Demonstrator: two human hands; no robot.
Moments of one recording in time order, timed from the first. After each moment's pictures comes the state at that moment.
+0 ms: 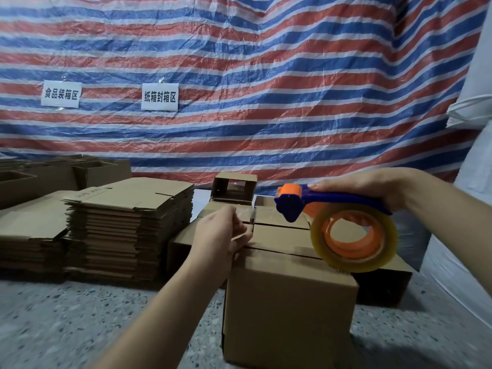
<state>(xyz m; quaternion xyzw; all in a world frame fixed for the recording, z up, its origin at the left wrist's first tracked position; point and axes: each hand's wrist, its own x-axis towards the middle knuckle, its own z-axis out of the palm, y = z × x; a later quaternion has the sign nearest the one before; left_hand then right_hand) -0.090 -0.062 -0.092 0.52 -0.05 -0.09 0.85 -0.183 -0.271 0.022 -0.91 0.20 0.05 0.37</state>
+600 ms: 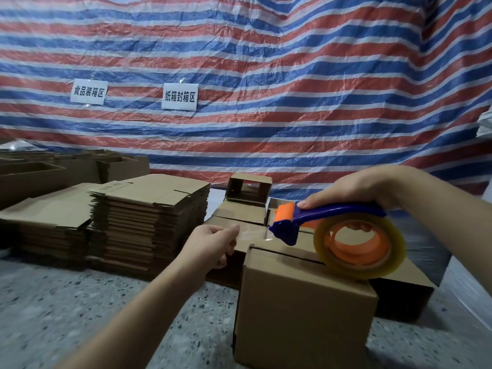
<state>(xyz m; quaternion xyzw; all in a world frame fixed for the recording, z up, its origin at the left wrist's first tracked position) -0.065 -0.017 -0.121 0.71 -0.15 -0.05 0.69 -0.150 -0.235 0.034 -0.95 0.21 0.12 0.20</state>
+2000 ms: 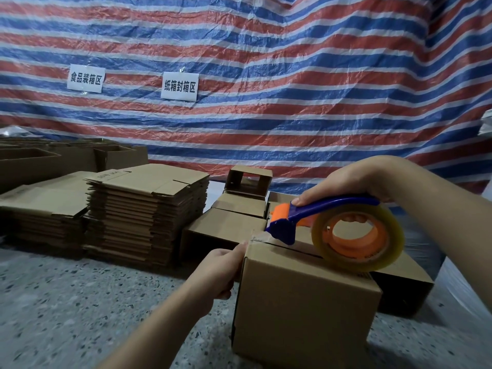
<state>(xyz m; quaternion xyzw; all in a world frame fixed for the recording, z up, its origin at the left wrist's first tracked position) -0.074 -0.031 -0.166 0.72 -0.13 -0.17 0.66 -0.136 -0.223 0.032 -0.96 0.20 0.15 0.16</state>
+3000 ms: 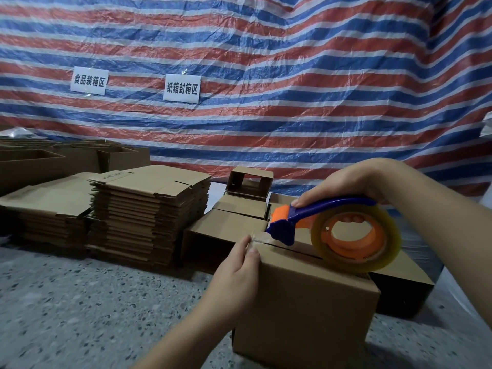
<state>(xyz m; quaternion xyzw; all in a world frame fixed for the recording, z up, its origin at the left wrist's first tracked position) -0.125 -0.036 -0.156 0.75 -0.21 -0.02 0.62 -0.131 -0.228 0.031 -0.95 0.20 0.15 0.16</state>
